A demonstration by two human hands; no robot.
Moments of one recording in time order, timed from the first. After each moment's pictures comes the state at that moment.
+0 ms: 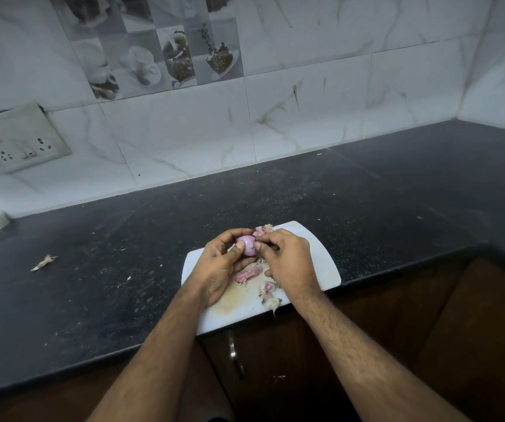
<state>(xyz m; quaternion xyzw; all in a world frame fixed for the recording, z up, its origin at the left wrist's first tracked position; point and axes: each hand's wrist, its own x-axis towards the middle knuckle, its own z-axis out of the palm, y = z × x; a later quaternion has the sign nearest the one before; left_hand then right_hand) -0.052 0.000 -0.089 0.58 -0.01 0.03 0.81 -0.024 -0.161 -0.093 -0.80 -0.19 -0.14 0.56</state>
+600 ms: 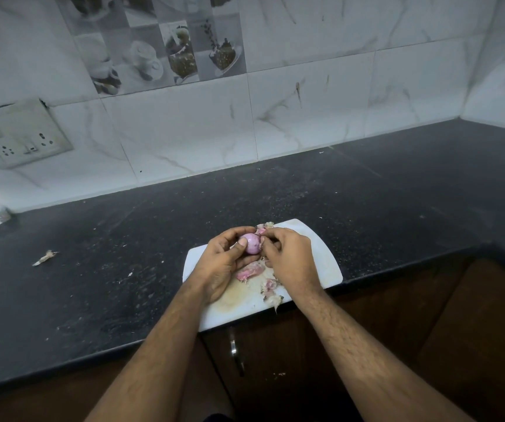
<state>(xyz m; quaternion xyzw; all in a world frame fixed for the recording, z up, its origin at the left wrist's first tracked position) -0.049 0.000 -0.092 0.60 0.01 0.03 0.80 -0.020 -0.158 -0.095 -0.83 -0.16 -0.13 0.52</state>
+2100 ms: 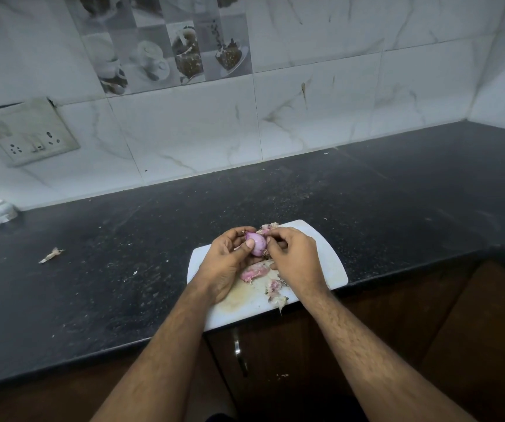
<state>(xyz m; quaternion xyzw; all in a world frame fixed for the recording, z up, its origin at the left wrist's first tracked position) -0.050 0.000 -0.095 0.60 -0.01 0.06 0.80 -0.015 -0.159 -0.099 -0.81 -0.16 -0.13 0.55</state>
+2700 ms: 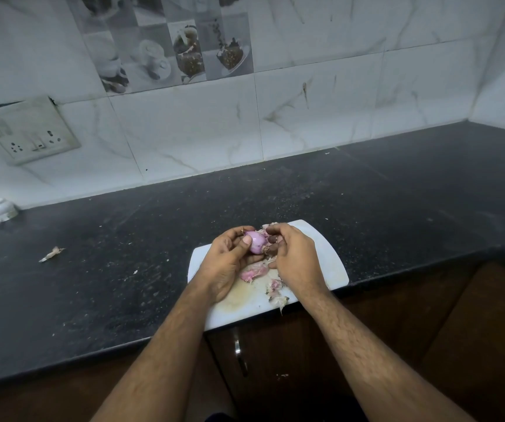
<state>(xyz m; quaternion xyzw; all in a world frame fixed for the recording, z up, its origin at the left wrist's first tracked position) -0.049 -0.001 -0.093 0.59 0.01 0.06 0.80 -0.014 -0.157 -0.101 -0.82 -0.17 -0.11 0.54</state>
